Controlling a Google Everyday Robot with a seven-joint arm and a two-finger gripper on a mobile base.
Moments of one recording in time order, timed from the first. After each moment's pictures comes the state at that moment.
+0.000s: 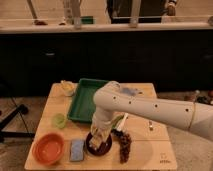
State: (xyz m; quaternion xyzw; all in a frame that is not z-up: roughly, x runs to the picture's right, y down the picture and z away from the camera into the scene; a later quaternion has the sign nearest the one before) arm -0.032 0.223 0.696 -0.33 -0.30 -0.41 0.79
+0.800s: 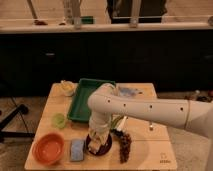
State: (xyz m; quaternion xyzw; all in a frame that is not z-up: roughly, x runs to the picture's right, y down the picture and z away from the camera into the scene) arm -0.040 0.235 0.691 -0.34 -0.28 -0.44 0.78
